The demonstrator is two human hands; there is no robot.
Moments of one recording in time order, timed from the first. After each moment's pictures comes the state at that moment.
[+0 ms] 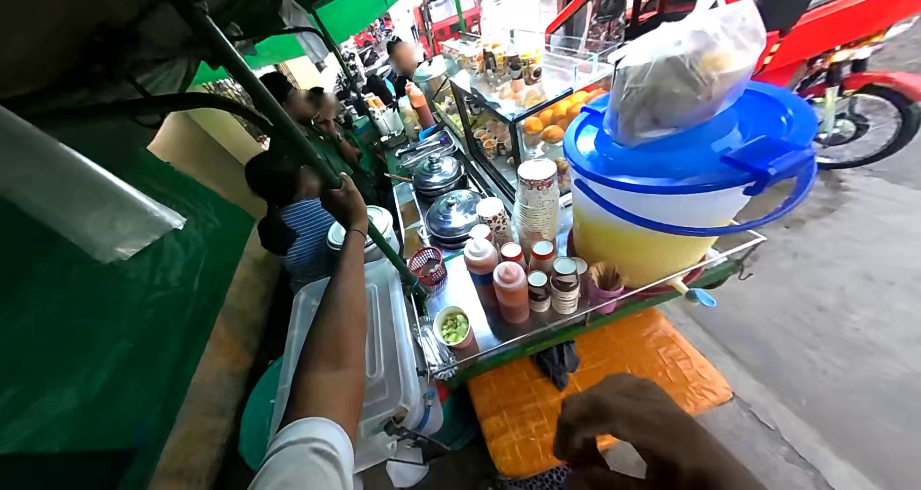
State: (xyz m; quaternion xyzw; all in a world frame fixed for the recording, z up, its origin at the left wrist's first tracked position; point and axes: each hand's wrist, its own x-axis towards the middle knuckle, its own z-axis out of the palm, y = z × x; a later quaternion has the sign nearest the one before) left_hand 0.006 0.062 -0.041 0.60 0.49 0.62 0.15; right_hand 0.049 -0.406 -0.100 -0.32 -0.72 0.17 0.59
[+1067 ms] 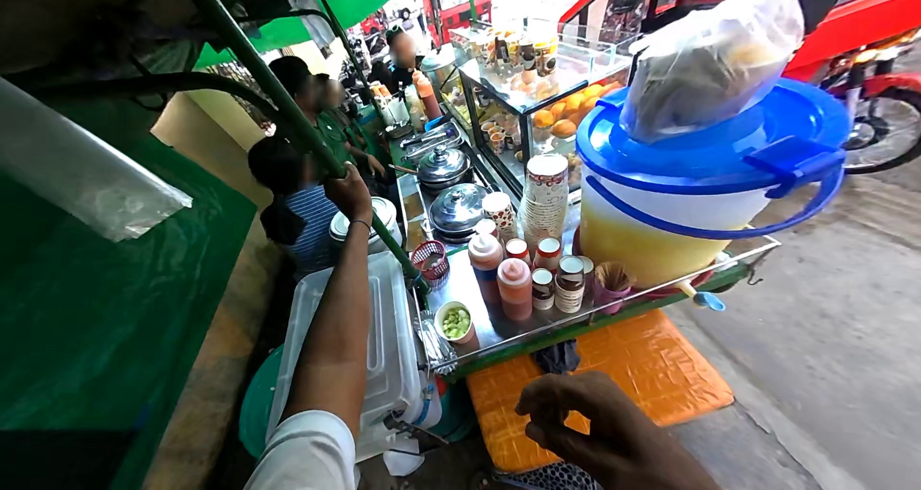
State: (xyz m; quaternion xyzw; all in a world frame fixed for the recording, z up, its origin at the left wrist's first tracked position) left_hand -0.014 -0.020 0.014 0.62 0.52 0.54 0.25; right_hand 0.047 -0.383 -0.149 -0.40 -0.68 0.25 0.57
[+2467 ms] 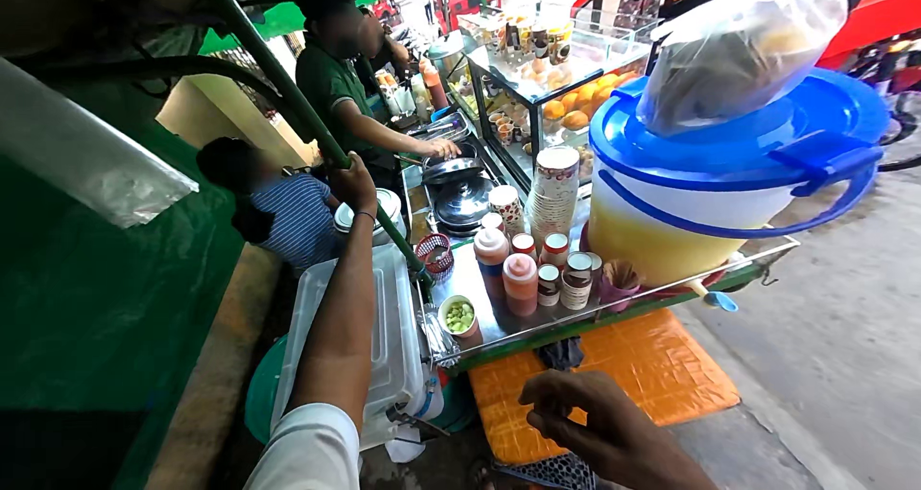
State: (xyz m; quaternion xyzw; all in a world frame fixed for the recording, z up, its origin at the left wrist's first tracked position) left_hand 0.001 0.112 -0.058 0.61 0.46 0.63 0.15; right_hand 0.051 -0.379 -0.175 -0.44 -0.66 0.26 0.55
